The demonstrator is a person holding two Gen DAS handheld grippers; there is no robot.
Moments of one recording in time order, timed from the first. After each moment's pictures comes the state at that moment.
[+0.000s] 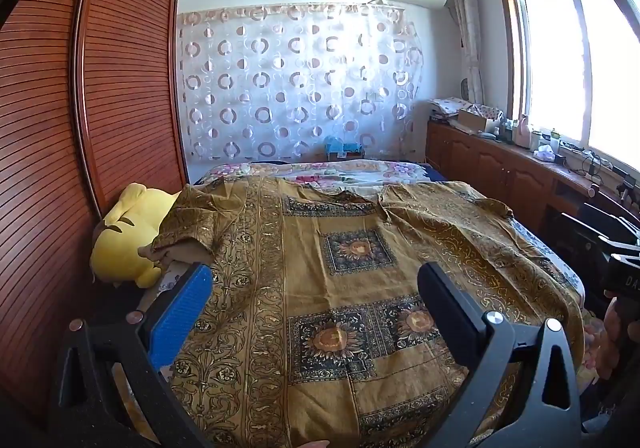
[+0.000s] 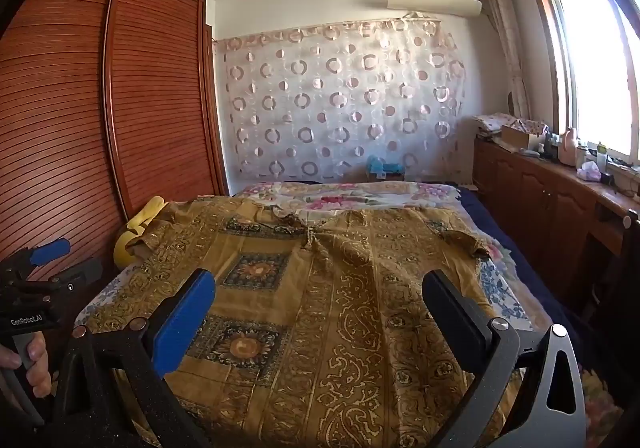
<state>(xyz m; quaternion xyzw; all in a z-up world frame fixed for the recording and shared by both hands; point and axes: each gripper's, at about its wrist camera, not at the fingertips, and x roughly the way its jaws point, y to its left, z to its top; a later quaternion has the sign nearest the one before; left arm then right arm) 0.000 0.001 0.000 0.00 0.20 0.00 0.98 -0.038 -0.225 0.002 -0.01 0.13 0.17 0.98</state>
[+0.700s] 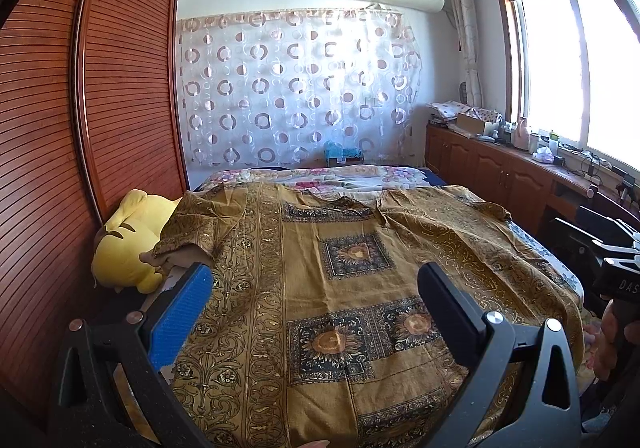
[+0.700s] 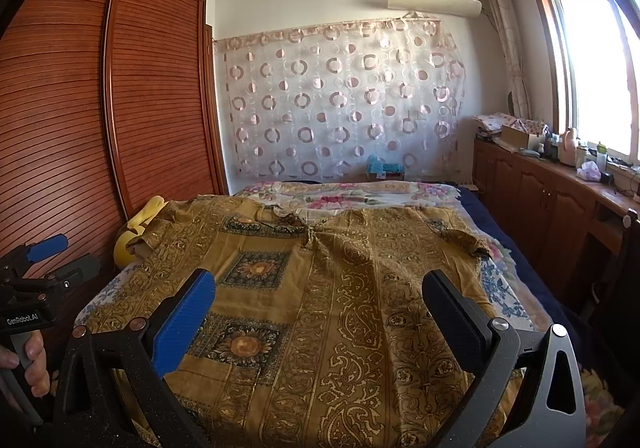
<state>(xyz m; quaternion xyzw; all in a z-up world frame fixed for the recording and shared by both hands) -0.005 -0.001 0.002 0.00 0.20 0.00 0.98 -0.038 -0.227 0.001 -0.01 0.13 0.17 0.98</state>
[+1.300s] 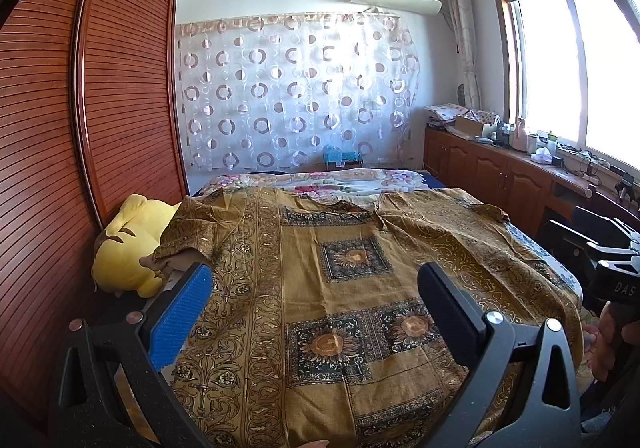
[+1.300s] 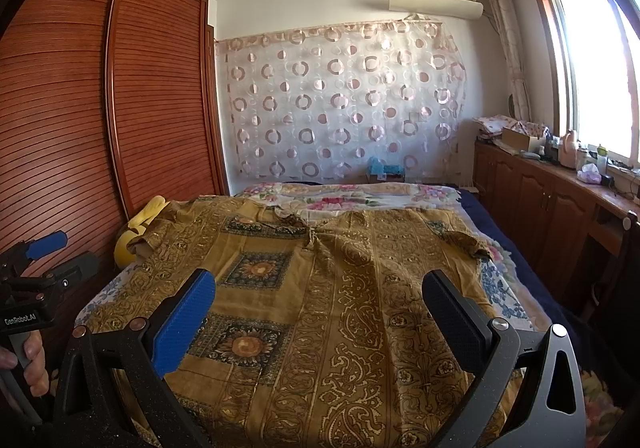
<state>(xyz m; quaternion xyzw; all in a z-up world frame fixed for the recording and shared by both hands) -0.008 -0.002 0.009 0.01 0.19 0.00 0.98 -0.039 -0.223 0.000 -0.01 0.13 0.17 0.98</state>
